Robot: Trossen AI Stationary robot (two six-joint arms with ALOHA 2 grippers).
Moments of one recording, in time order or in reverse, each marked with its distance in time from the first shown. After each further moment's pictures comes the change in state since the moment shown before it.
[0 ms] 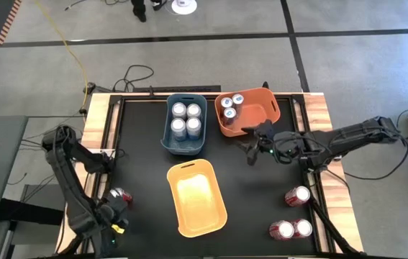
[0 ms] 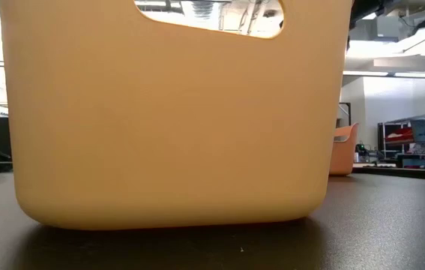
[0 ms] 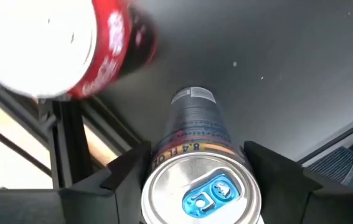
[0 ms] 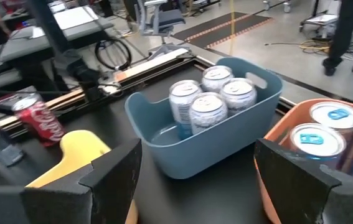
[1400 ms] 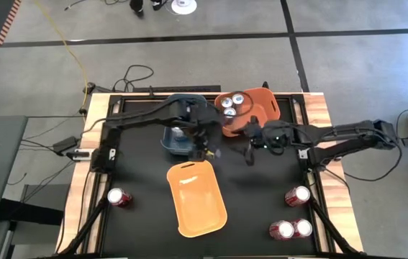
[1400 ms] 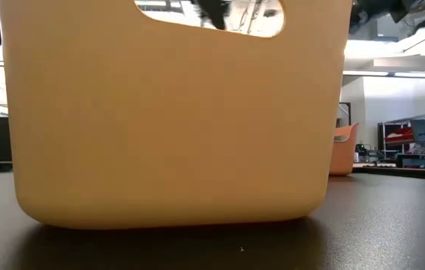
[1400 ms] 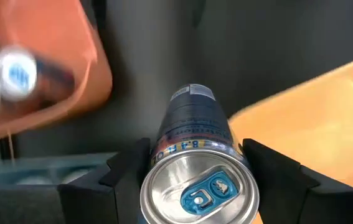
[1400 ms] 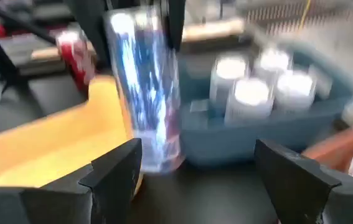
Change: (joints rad) left arm 1.141 0.500 1.089 -0.162 0.007 2.178; right arm -0.210 0.074 0.000 0.034 -0.458 -0.277
